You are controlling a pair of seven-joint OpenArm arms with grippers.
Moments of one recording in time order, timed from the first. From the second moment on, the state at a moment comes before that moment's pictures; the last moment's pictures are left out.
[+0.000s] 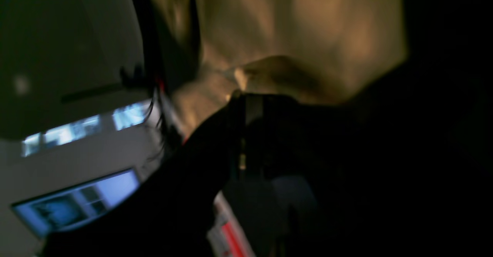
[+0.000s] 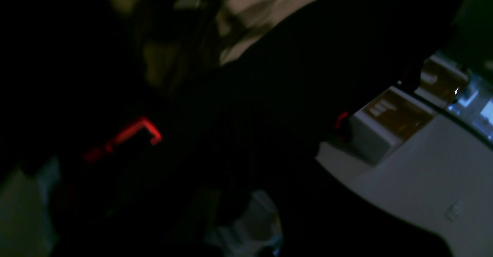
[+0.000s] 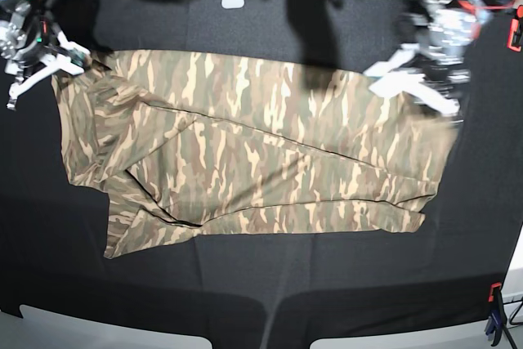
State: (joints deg) left arm 7.6 -38.1 44.1 102.6 37.8 3.1 44.0; right arm -36.2 64.1 -10.0 112.6 -10.4 10.6 -50.3
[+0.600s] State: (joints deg) left arm 7.7 -37.9 44.1 102.6 37.2 3.1 50.4; right arm -39.1 46.1 -10.0 112.5 -14.6 6.4 -47.5
